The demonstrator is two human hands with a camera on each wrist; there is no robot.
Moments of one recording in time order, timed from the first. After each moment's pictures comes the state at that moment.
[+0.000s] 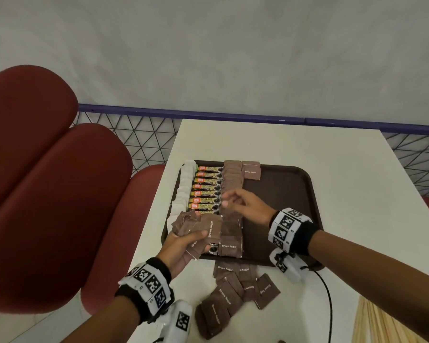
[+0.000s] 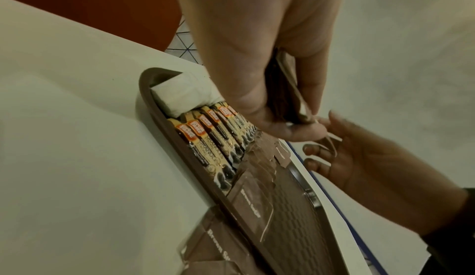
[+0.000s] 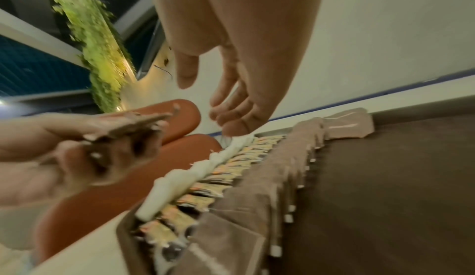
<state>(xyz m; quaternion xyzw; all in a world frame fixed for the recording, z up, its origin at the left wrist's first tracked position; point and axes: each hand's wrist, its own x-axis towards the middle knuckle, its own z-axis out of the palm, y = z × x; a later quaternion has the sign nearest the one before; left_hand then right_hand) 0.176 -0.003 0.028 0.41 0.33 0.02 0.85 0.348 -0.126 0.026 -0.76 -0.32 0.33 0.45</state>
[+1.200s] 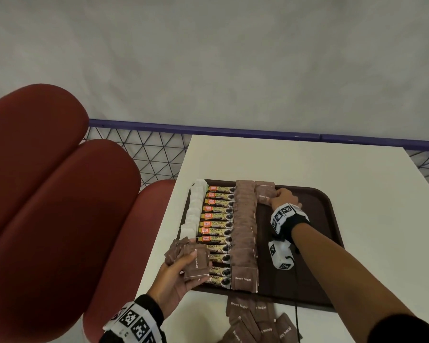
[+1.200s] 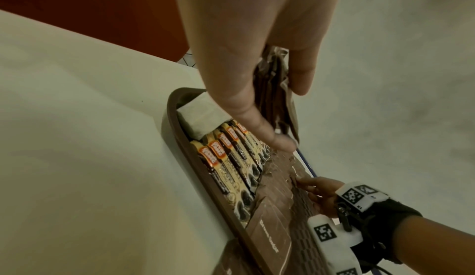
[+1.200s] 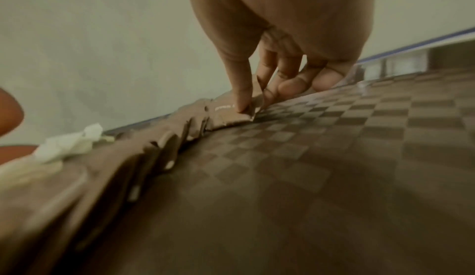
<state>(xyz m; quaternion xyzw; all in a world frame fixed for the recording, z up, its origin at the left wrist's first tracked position) 0.168 0.028 0.022 0.39 0.35 0.03 0.85 0.462 -0.103 -0.025 -0.93 0.03 0.21 0.30</state>
